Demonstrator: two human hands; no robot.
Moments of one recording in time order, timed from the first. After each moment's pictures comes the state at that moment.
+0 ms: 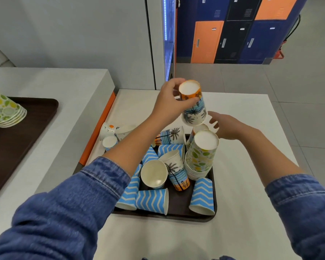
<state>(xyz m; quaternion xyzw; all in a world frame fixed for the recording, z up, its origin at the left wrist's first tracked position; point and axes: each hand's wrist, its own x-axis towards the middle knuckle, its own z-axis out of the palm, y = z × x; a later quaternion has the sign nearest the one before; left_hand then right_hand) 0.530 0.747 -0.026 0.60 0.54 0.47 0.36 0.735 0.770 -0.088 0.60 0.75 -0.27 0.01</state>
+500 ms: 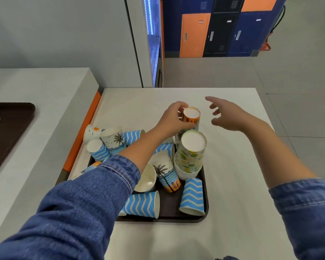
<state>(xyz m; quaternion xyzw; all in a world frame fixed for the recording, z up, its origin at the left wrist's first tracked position) 0.565 0.769 -0.103 0.65 0.54 0.32 0.42 0.763 0.770 -0.063 0.62 0.74 -0.25 -0.10</state>
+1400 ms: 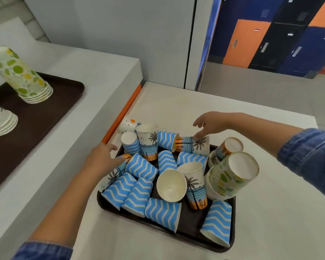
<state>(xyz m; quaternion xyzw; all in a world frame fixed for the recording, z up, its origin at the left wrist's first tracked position) 0.331 0.631 -0.114 0.47 0.85 0.07 0.23 0.608 0.853 -0.096 0.42 0.86 -0.22 0.21</state>
